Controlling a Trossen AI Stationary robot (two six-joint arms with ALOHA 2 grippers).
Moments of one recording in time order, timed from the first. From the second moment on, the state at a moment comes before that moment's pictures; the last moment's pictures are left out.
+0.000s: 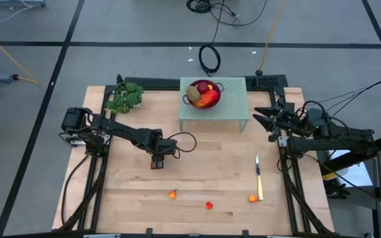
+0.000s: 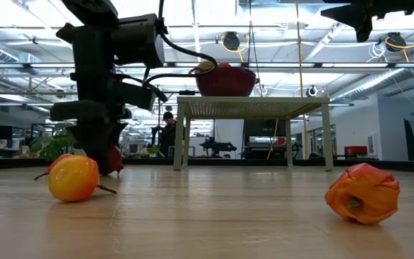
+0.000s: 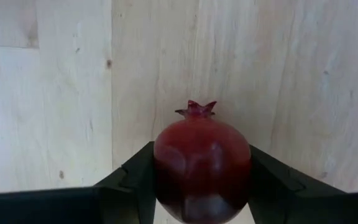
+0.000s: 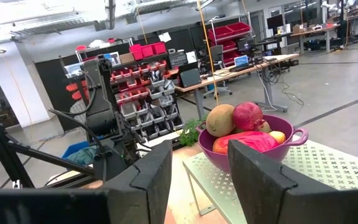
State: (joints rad) left arm -0.07 1.69 0.94 -0.70 -0.13 -0.13; right arm -0.06 0.34 0.53 -0.11 0.26 0.24
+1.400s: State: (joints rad) left arm 0.02 1.79 1.68 -0.35 -0.65 0.23; right arm -0.06 0.34 0.53 -0.11 0.26 0.25
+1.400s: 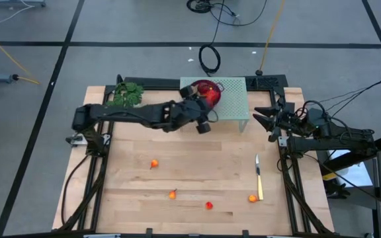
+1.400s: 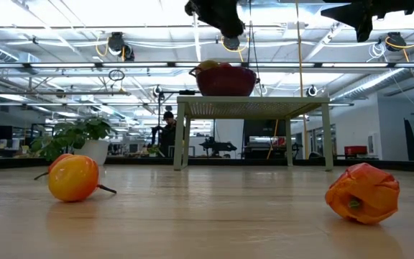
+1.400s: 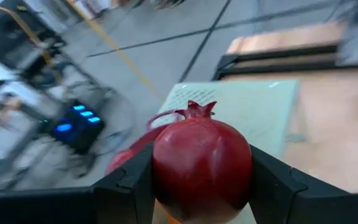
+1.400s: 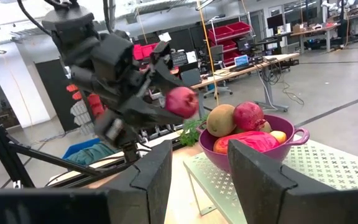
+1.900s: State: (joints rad) left arm 0.07 1.91 1.75 -0.43 -0.72 0.28; right arm -0.06 0.34 0.53 -0.11 0.26 0.24
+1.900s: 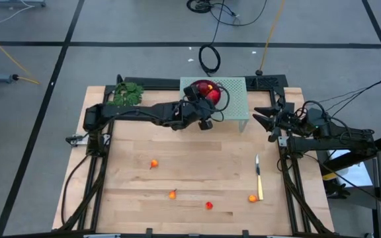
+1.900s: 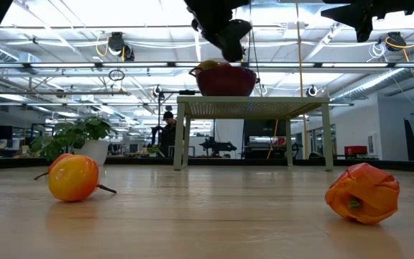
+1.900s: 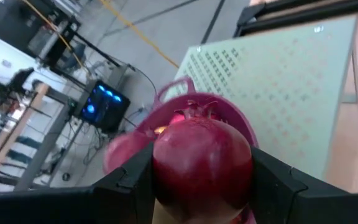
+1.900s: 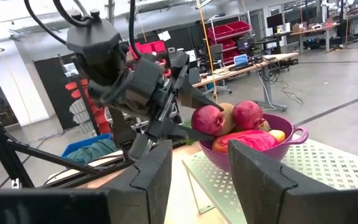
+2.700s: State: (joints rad) left arm 0.09 1.91 1.75 -0.45 -0.67 0.27; right arm -0.06 0.34 0.53 -0.11 0.26 0.24
